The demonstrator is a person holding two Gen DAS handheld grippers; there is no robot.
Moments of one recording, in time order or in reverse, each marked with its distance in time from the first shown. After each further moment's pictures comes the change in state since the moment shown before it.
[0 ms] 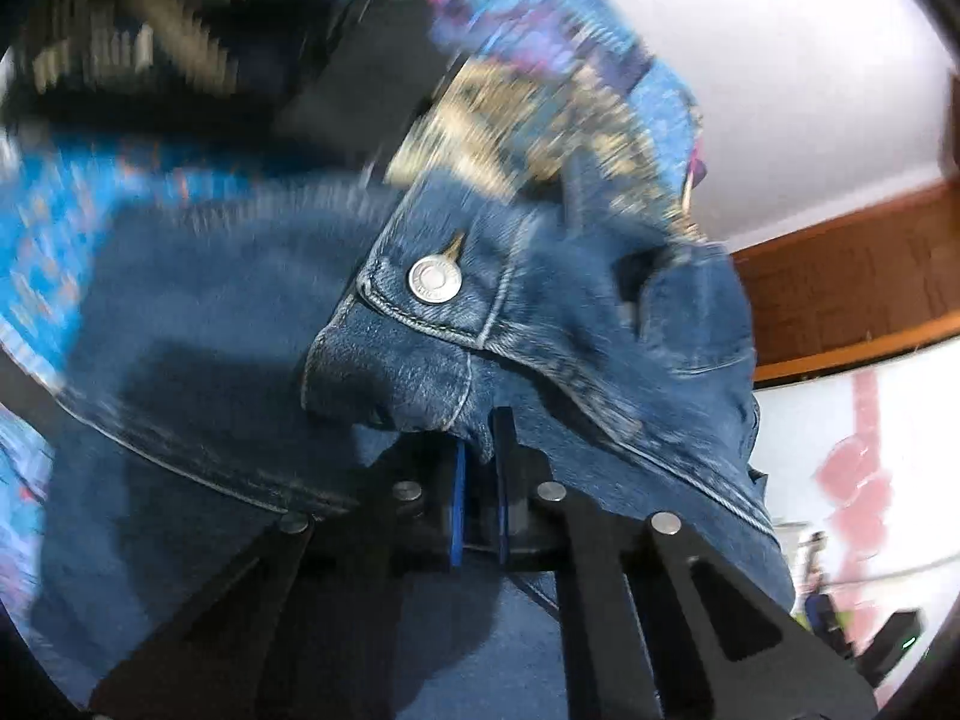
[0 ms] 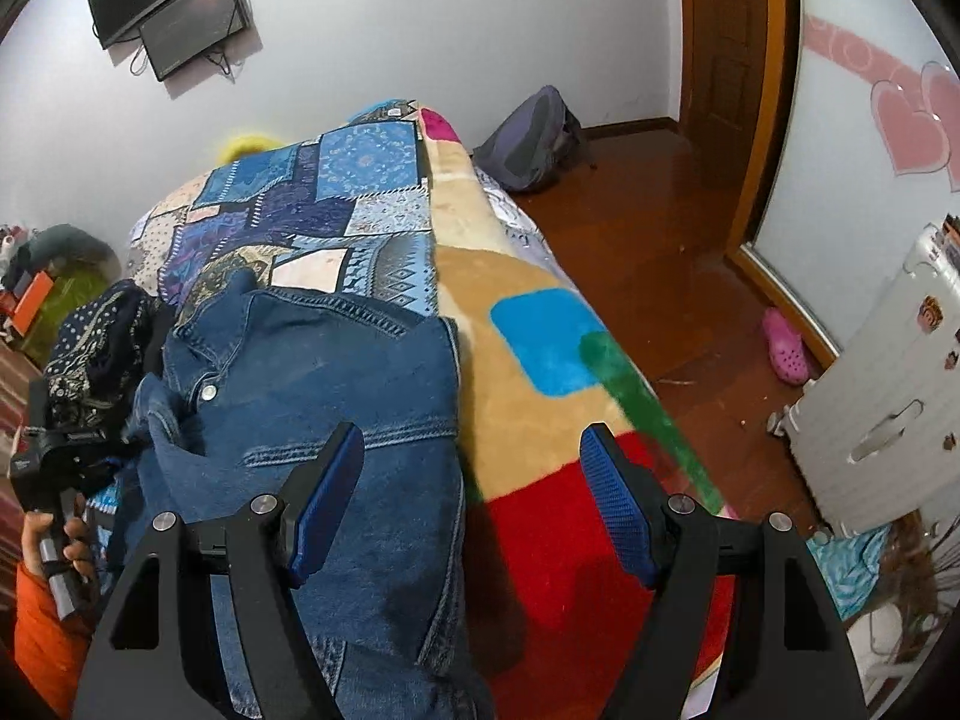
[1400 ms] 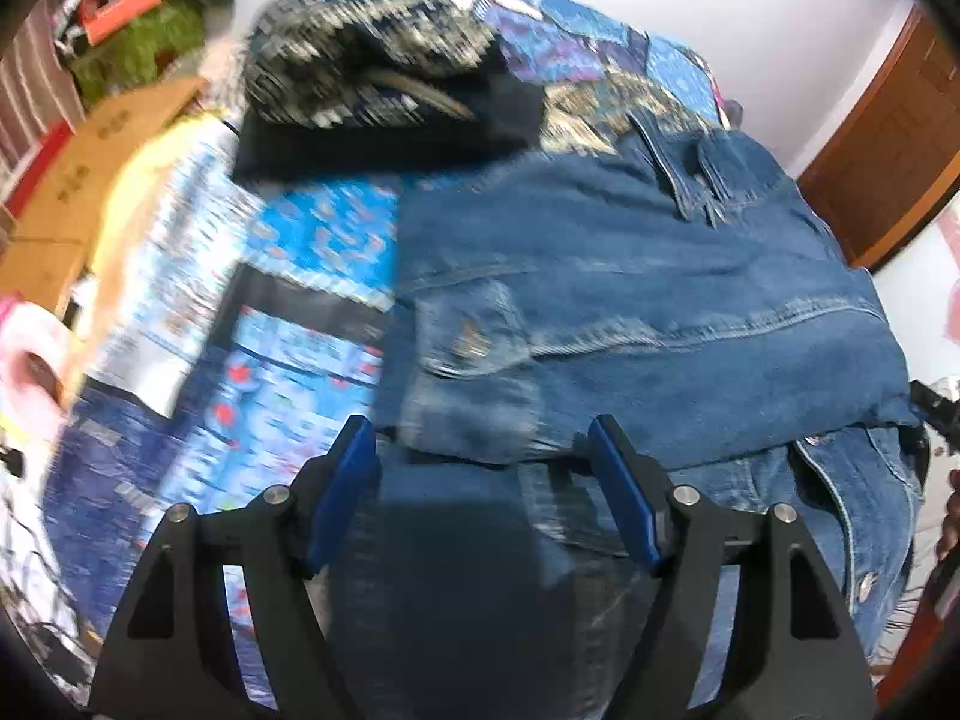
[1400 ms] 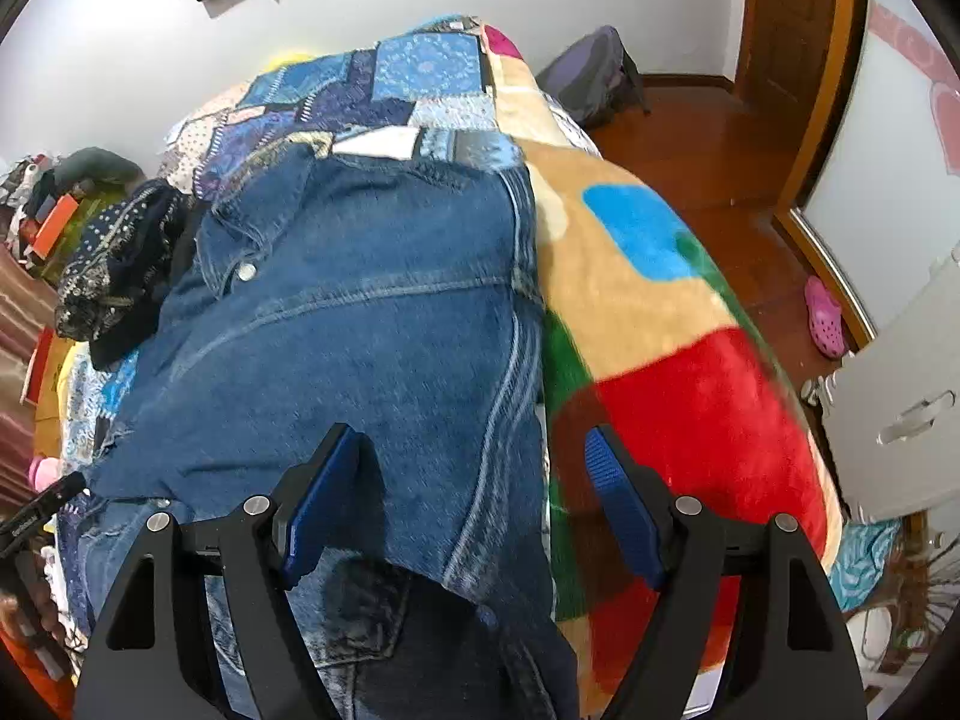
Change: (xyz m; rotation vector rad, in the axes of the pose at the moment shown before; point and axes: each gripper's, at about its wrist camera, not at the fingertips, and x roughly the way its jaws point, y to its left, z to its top) left arm -0.128 0.071 -0.112 0.306 -0.098 0.346; right arm 0.022 0.040 -0.043 -0.084 0.153 0.067
